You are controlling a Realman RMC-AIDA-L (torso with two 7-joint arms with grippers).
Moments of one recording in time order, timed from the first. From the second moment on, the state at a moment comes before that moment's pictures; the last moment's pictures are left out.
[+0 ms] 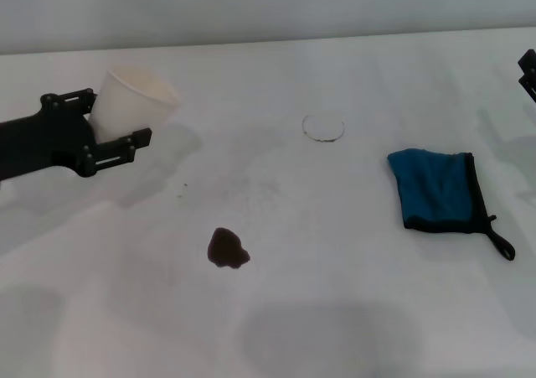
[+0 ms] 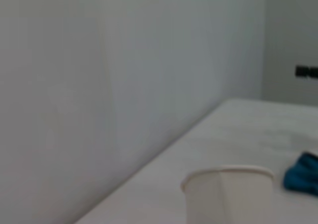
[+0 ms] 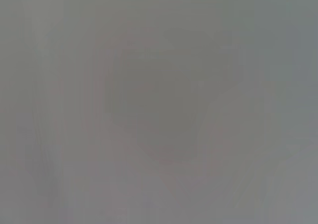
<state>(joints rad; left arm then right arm) -0.83 -2.07 2.85 -0.55 -0.36 1.55 -0.92 0.34 2.02 -0.41 0.03 2.07 1.38 -2.60</state>
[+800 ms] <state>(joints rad) -0.55 -2.08 2.84 -0.13 -0.62 1.25 -0.53 0.32 2.01 -0.44 0.01 2.07 1.38 -2.61</state>
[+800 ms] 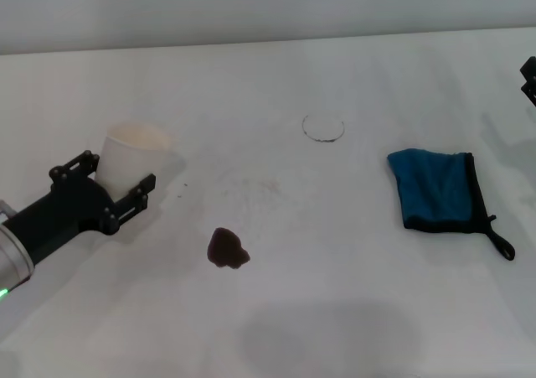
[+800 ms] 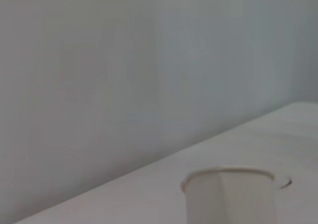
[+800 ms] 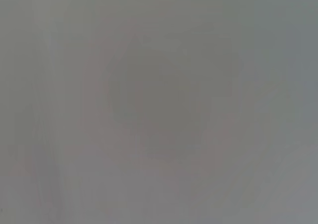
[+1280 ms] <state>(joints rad) -0.51 -2.08 2.84 -0.01 -0.70 1.11 -0.30 0.31 2.01 -0.44 0.00 2.07 1.39 -2.60</state>
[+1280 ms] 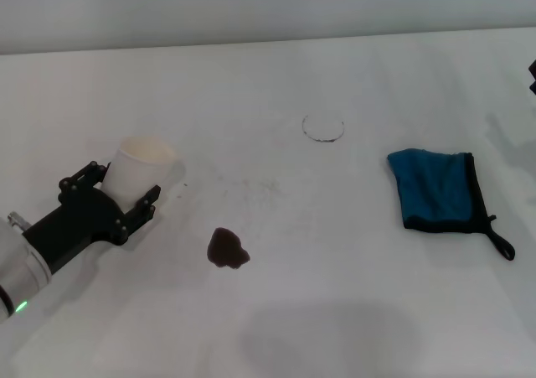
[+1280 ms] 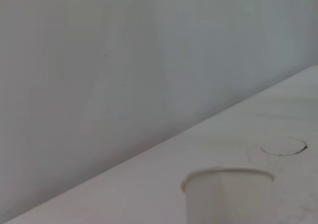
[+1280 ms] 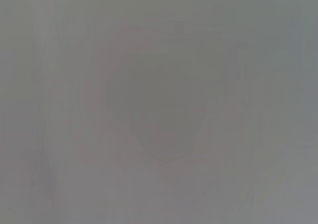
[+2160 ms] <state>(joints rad) -0.42 -2.08 2.84 0.07 -0.71 1.07 -0.17 0.33 2.01 -0.43 -0.06 2.07 1.36 -2.60</state>
